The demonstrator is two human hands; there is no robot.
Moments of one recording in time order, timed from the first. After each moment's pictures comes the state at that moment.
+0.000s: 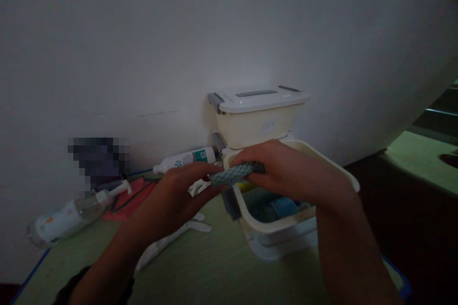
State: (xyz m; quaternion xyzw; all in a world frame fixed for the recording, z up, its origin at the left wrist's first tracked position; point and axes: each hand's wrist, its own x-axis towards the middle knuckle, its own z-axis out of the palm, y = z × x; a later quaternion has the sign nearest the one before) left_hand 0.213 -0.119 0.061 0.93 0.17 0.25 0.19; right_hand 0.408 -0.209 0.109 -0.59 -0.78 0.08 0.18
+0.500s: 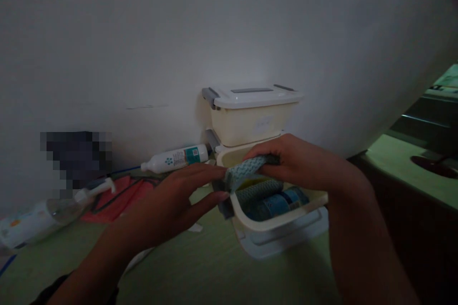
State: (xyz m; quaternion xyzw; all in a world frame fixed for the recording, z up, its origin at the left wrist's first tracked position) left_hand 0.219 -0.122 0.055 0.96 0.13 0.20 0.16; right_hand 0.439 -0.214 0.103 -0.62 -0.76 0.09 0.16
